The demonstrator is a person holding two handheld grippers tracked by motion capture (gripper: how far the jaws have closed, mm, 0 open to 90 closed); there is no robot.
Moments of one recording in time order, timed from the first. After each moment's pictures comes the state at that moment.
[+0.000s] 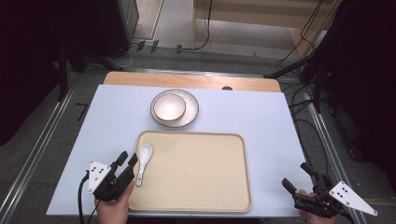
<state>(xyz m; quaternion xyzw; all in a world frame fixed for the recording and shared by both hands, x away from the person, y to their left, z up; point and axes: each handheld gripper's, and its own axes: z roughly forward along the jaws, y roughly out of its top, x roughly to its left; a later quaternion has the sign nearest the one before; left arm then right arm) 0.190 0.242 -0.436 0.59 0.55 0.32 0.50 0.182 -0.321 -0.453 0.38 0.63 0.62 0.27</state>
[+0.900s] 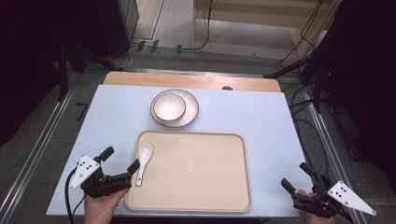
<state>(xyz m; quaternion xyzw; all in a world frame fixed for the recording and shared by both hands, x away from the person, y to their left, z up) 0.195 0.268 -0.415 0.63 0.48 0.27 0.56 0.183 -0.319 -0.454 0.38 0.63 0.62 0.27</state>
